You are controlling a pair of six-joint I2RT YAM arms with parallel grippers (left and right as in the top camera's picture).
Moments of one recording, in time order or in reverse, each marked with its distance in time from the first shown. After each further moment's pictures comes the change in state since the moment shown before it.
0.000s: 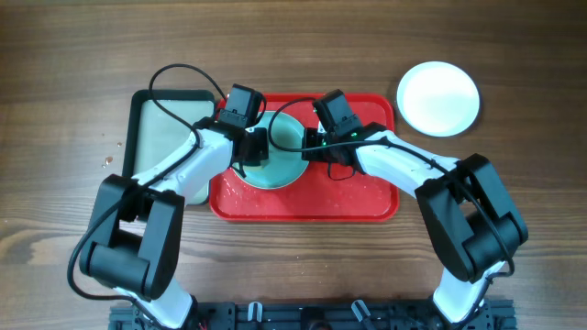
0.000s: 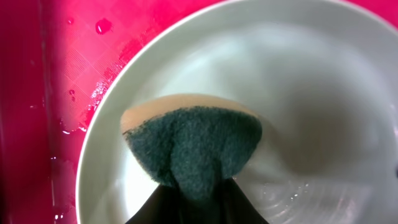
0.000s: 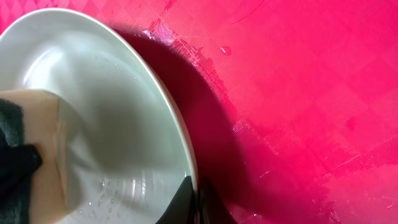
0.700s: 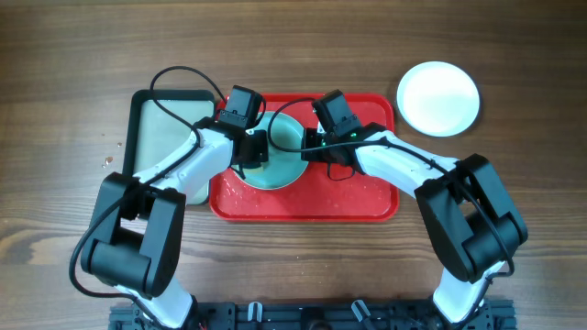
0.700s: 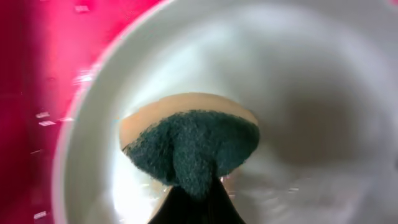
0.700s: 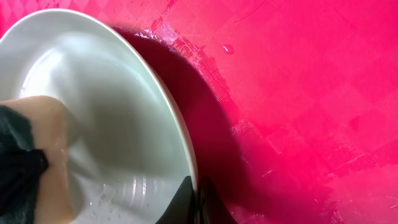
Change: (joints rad) left arm 0.001 0.015 -0.001 -0.010 0.047 0.000; right arm 0.003 0.000 0.000 0.001 0.001 0.000
